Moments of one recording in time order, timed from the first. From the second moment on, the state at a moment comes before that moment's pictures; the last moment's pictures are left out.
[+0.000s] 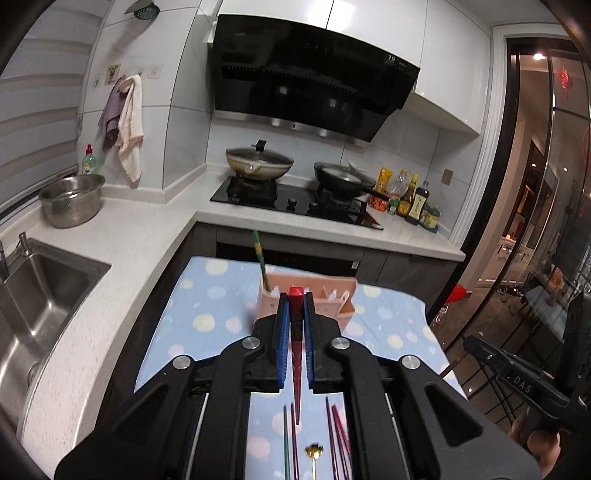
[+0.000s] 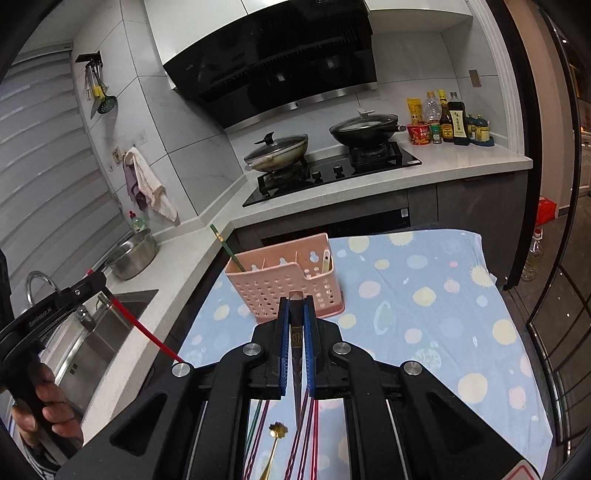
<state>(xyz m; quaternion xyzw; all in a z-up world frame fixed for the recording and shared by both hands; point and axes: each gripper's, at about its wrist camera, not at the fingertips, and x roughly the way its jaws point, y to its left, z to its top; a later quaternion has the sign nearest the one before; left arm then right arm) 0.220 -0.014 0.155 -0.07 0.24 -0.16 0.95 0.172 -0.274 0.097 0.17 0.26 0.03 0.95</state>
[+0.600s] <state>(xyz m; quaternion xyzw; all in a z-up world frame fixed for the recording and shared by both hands) 0.350 -0.047 0.237 -0.06 0.16 -0.15 0.97 0.319 -0.279 0.184 0.16 0.18 0.01 0.97</state>
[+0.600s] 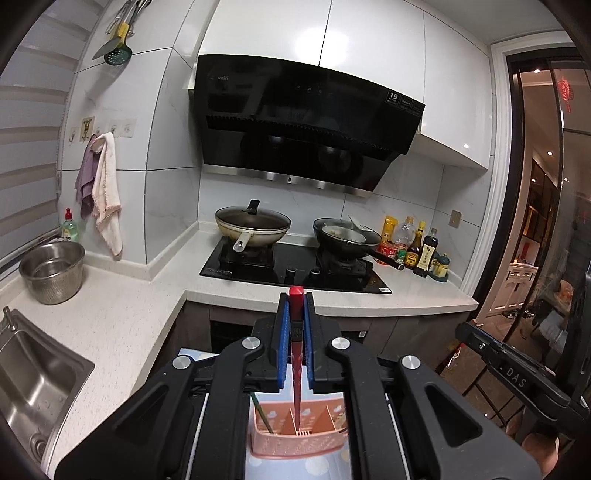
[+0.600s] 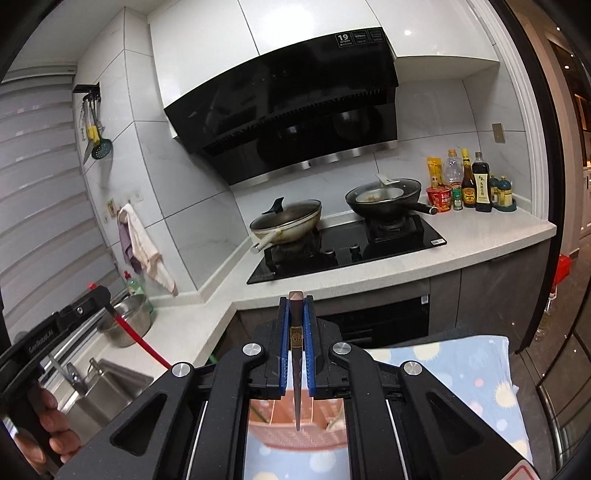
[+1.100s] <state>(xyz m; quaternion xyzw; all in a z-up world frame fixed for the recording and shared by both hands) 0.412 -0.074 0.163 -0.05 0.23 -0.16 0.96 0.383 -0.269 0.114 0.16 0.26 0.02 0.95</state>
